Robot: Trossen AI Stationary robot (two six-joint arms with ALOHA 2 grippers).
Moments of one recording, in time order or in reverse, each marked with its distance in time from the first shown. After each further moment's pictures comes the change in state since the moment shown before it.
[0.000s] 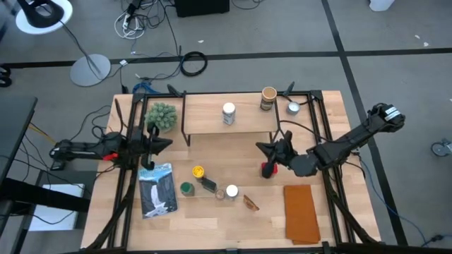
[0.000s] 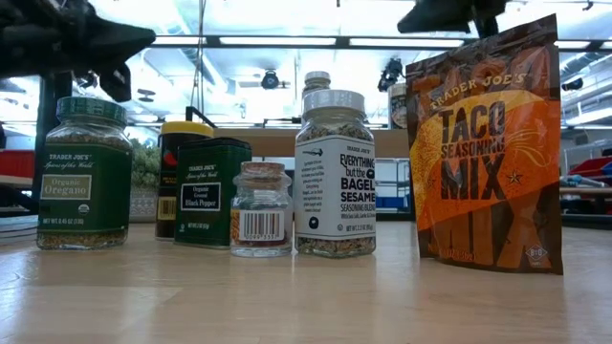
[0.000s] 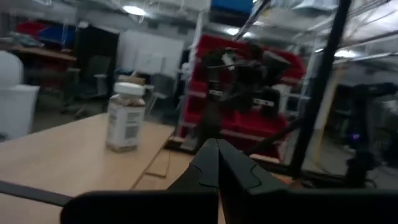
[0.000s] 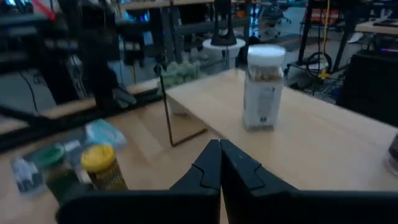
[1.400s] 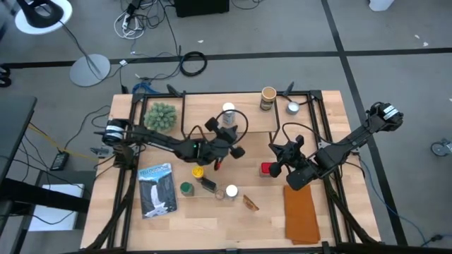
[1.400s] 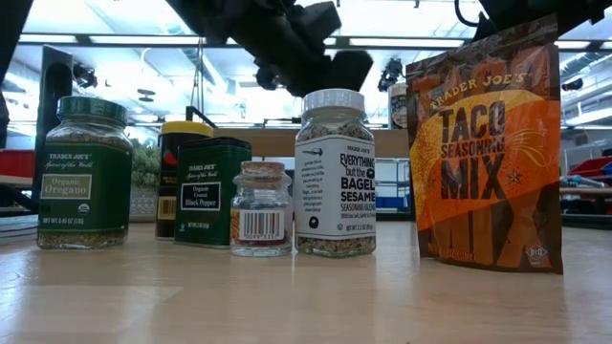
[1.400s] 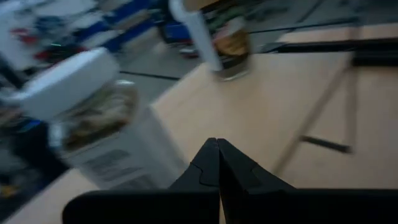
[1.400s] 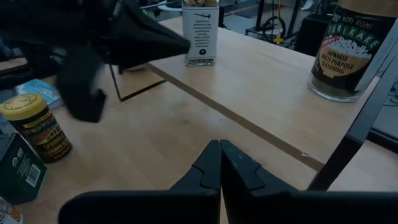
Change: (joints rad) left arm -0.023 1.779 1.075 0.113 -0.805 0.225; right arm 0.081 0.001 -0.001 -0.560 0.126 0.521
